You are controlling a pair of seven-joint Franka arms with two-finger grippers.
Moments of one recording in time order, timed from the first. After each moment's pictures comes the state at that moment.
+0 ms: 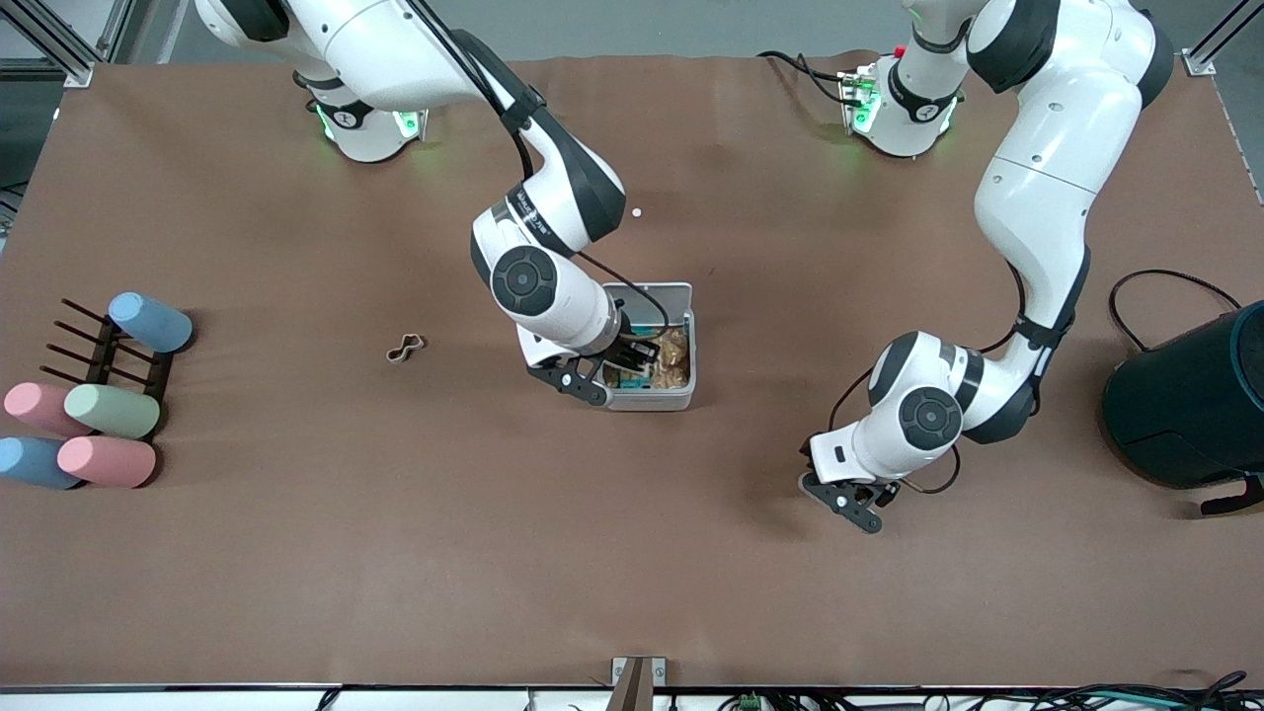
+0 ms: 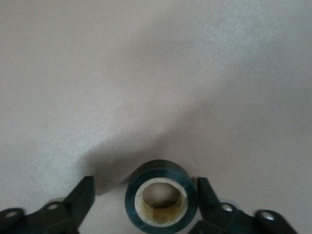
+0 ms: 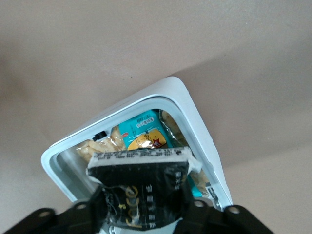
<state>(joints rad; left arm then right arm) -0.02 0.88 -0.34 -1.49 0.33 2.36 0.18 0.68 0.67 0.00 -1.43 0.37 2.14 0.97</state>
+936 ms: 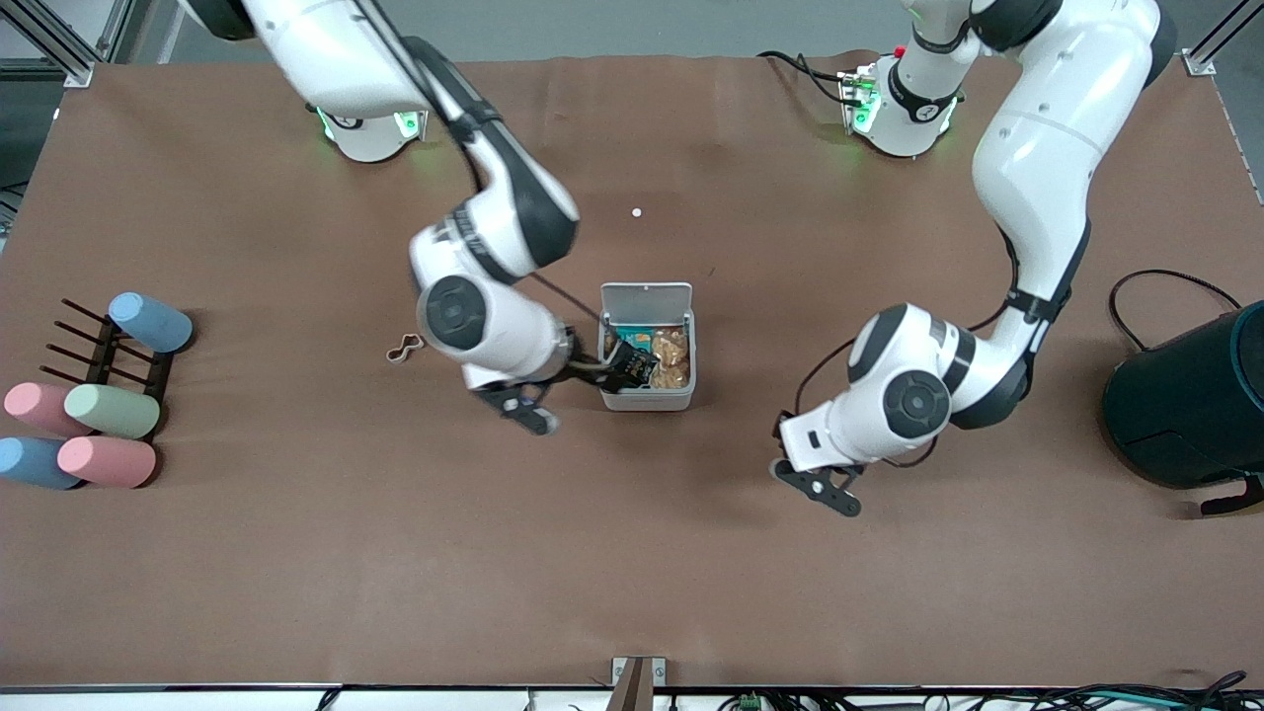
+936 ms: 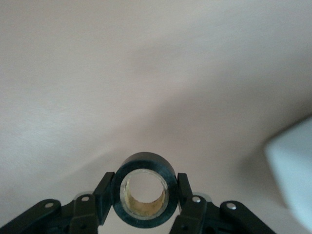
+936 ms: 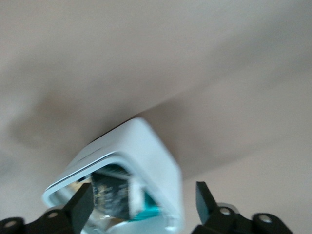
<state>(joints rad) -0.03 0.75 -0.52 -1.44 0.23 2.11 -0.08 0.51 0.59 -0.02 -1.39 0.34 1.89 0.95</state>
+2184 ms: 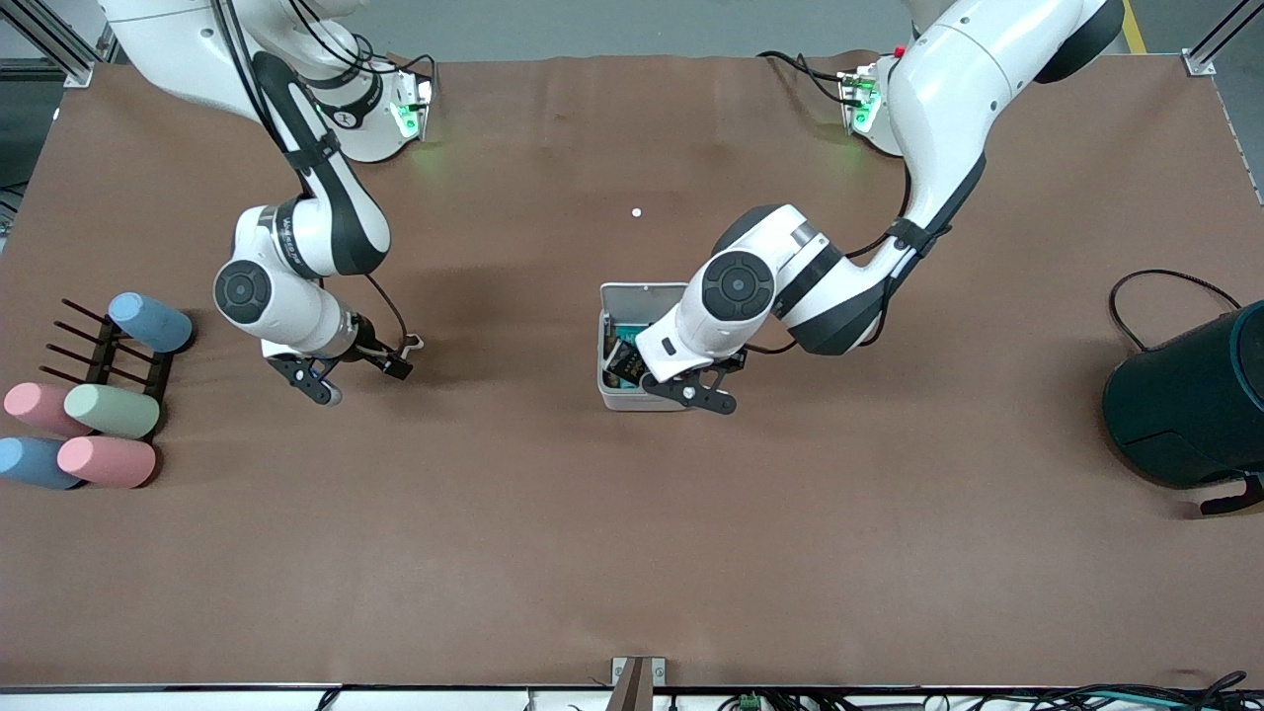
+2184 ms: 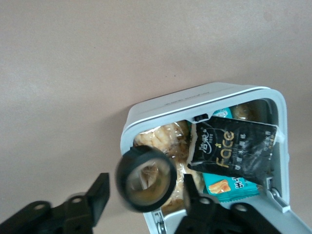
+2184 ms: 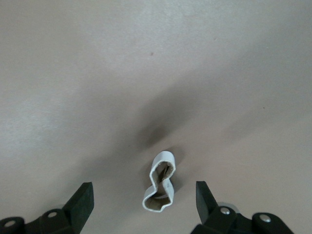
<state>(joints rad) -0.19 0.73 -0.63 -1.46 0.28 2.02 -0.54 0.20 0.30 -0.02 -2.25 0.15 2.42 0.71</state>
